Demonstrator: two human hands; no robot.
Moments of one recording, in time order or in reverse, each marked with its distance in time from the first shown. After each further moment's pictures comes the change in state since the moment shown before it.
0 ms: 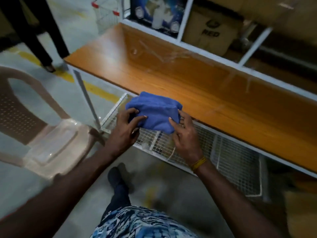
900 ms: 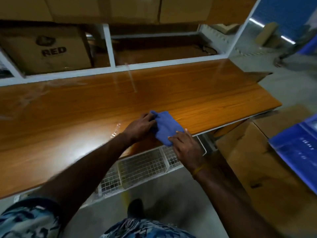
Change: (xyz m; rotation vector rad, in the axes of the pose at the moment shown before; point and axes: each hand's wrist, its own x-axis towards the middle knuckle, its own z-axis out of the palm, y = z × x) left_hand 0.255 0.238 0.349 -0.110 -0.661 0.917; right_hand -0.137 0.256 -0.175 -0.724 0.316 0.420
